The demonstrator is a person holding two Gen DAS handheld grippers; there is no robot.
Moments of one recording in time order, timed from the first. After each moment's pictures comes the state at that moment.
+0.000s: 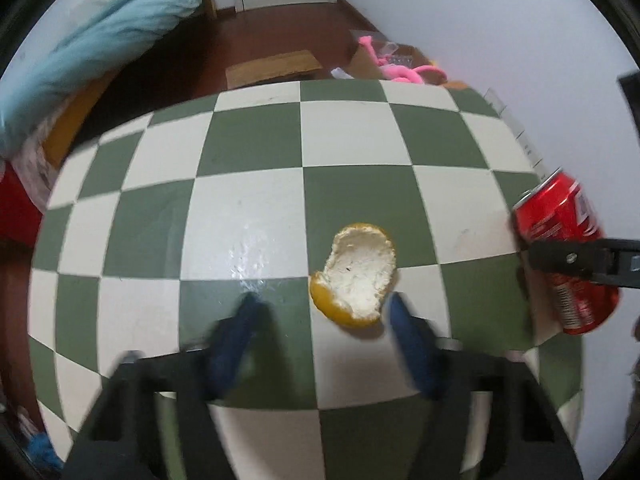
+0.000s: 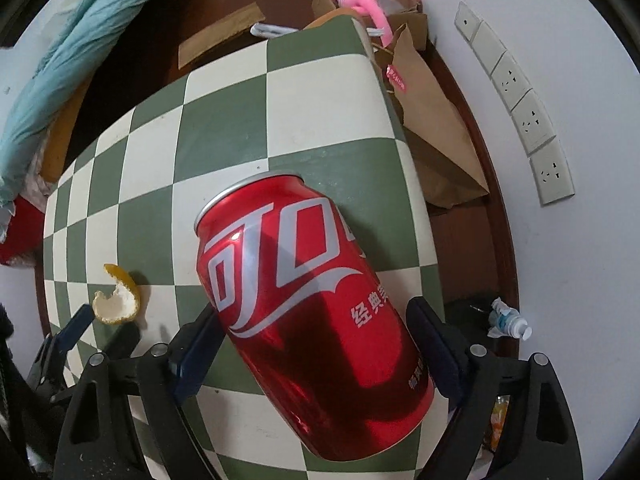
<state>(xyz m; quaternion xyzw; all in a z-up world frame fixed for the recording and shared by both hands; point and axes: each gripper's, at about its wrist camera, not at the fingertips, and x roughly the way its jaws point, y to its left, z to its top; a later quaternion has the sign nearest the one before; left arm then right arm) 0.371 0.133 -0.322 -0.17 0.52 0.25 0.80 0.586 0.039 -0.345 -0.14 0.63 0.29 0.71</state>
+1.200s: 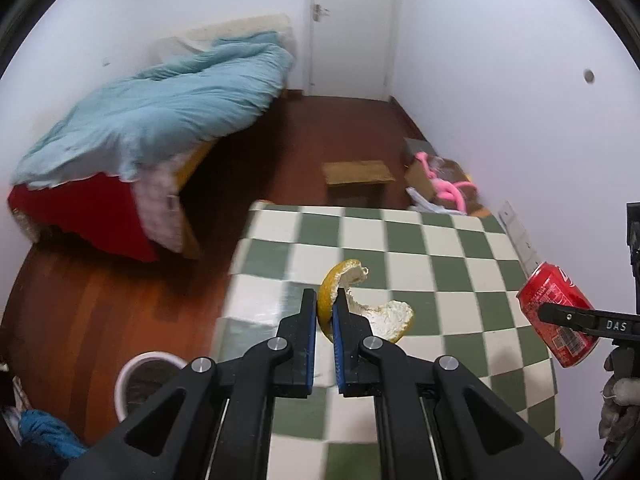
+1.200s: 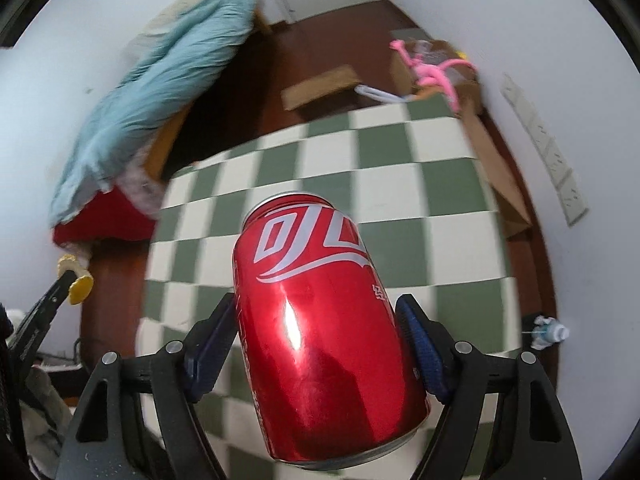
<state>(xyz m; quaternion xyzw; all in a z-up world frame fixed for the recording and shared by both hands) 0.133 0.189 -0.141 -0.18 0.37 0.35 0.85 0.403 0.015 -0.220 -0.07 0.54 0.42 0.72</state>
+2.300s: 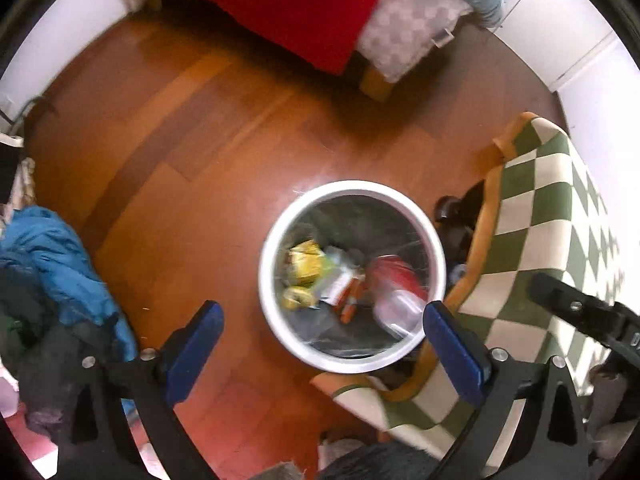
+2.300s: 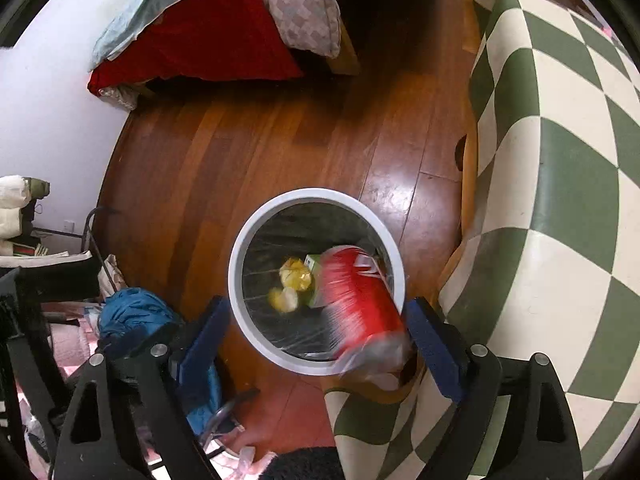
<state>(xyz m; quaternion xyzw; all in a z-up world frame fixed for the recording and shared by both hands) -0.197 0.367 -0.331 -0.44 0.44 0.45 0.64 0.017 0.341 -0.377 -0.24 0.60 0.50 0.58</state>
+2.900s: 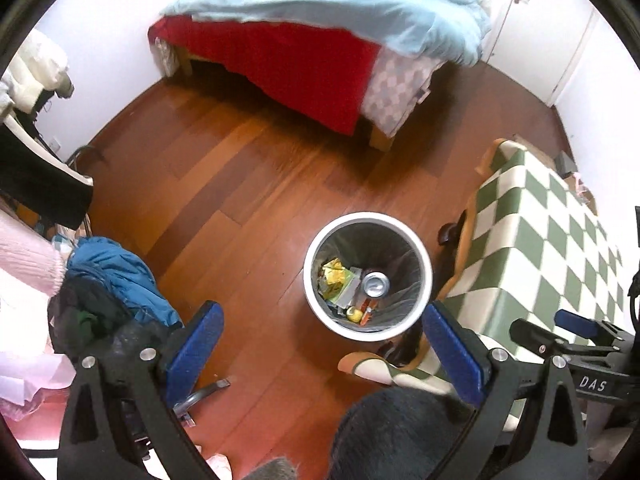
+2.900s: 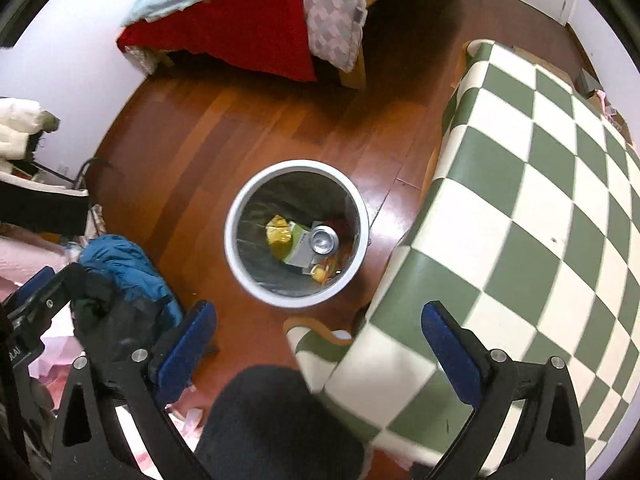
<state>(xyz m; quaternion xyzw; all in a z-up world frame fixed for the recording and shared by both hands) -0.221 0.279 -0.195 -0.35 0.41 0.52 0.67 -0.002 0.237 -0.274 -0.30 0.52 0.54 0.59</state>
